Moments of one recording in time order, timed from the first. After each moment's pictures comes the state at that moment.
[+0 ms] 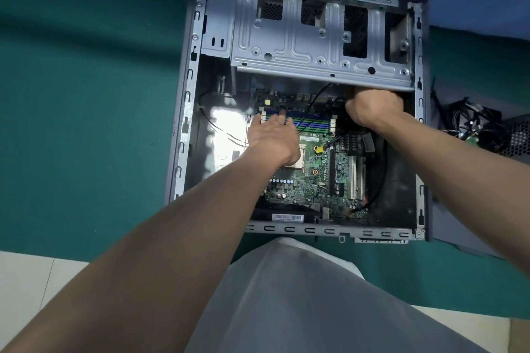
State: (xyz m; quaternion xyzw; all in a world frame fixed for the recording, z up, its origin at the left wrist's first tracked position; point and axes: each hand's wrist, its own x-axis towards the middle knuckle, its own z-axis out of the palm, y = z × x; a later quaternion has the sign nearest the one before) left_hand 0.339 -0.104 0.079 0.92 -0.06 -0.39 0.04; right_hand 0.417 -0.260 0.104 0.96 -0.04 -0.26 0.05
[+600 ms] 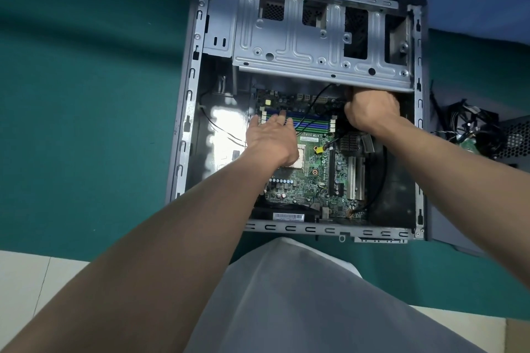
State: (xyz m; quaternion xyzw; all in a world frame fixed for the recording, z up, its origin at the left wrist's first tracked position) left_hand 0.337 -0.100 0.077 0.92 -0.05 -0.38 0.07; right_hand 0.410 -0.257 0.107 0.97 -0.01 -0.25 0.06
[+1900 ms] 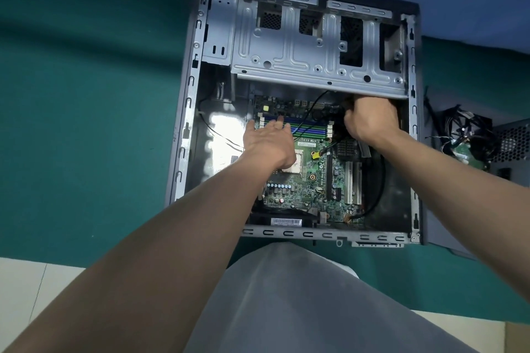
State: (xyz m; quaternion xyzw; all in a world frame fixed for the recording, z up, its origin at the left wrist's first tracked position) left_hand 0.340 -0.099 0.081 0.91 -0.05 -0.40 0.07; right_hand 0.401 -0.262 0.108 0.98 0.00 -0.18 0.02
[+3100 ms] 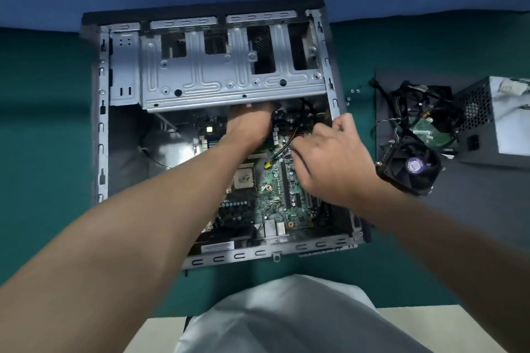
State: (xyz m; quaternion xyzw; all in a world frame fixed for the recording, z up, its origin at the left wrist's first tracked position) left_hand 0.405 -0.165 0.058 0.96 -0.03 -0.22 0.18; right_hand 0.329 -0.319 0.137 0.96 0.26 -0.02 0.04
